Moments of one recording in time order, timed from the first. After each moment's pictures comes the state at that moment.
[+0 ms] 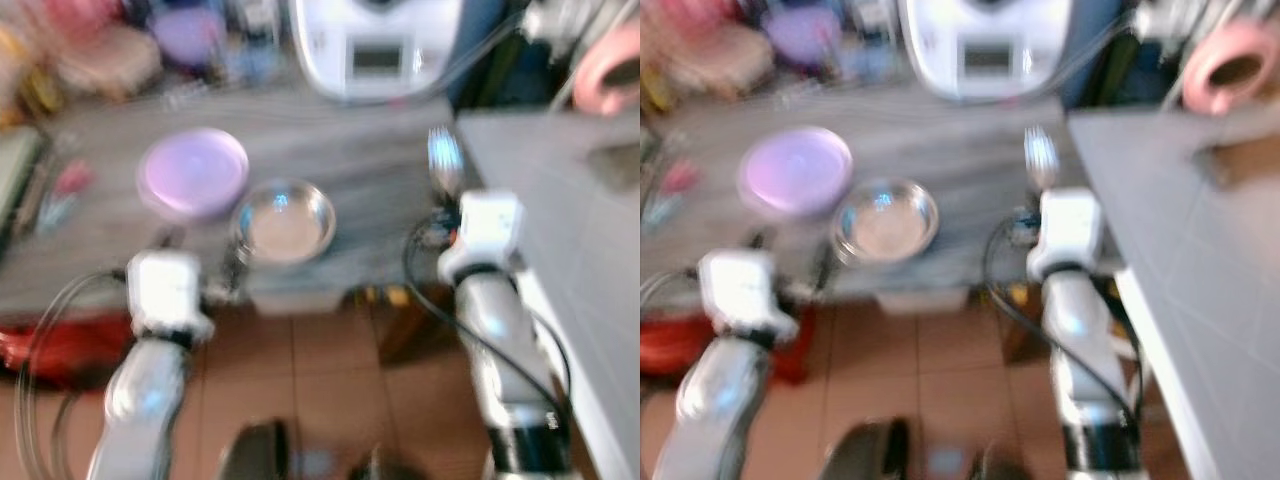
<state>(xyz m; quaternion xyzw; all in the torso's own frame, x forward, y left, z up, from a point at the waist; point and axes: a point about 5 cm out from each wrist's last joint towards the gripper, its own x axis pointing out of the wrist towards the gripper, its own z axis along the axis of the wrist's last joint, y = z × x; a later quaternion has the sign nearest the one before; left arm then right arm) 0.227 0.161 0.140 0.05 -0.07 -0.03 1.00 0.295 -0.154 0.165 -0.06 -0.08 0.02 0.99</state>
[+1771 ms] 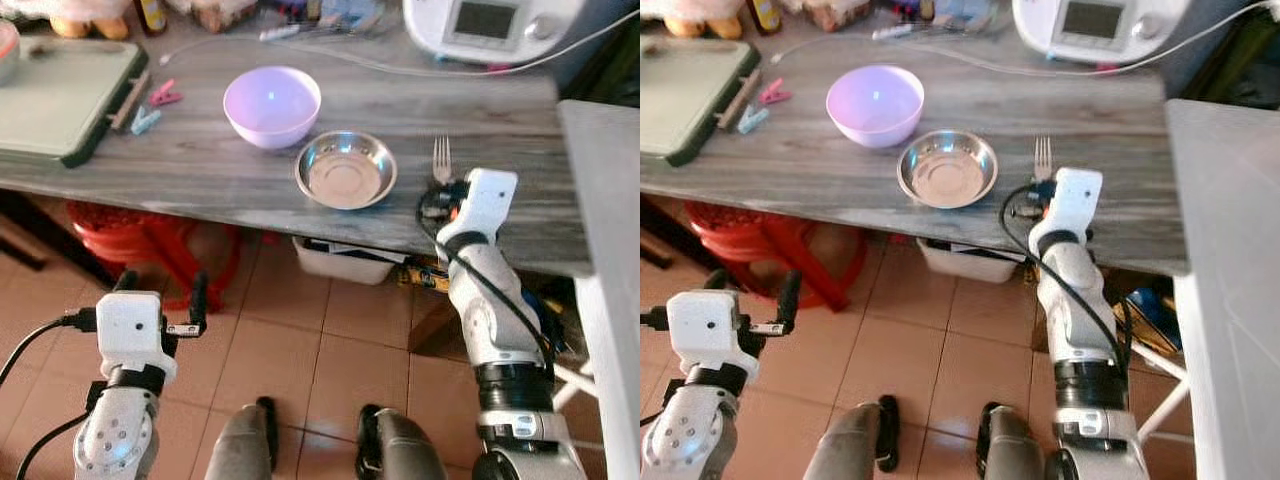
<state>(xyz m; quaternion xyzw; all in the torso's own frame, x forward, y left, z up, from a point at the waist) 0.191 0.181 0.125 0.06 0.00 0.02 1.00 0.342 -0.159 0.163 0.06 -0.01 0.00 1.00</state>
